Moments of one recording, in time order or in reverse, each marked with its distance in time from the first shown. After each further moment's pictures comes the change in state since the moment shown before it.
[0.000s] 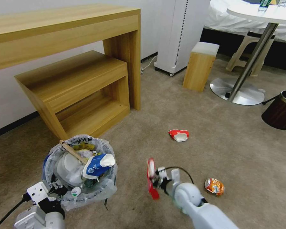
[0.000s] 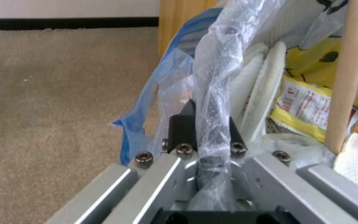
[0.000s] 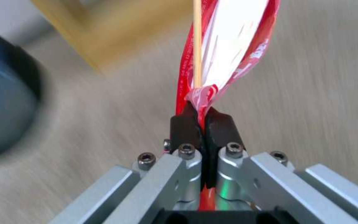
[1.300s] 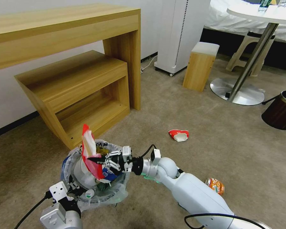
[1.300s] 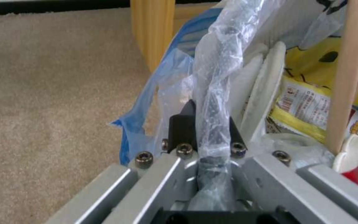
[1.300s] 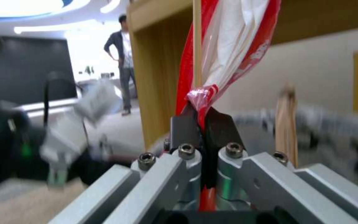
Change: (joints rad) left arm -0.015 0.000 0.117 0.067 0.083 -0.005 0.017; right arm 0.384 0.117 -0.368 -0.200 0.063 0.542 -0.824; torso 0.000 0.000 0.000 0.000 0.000
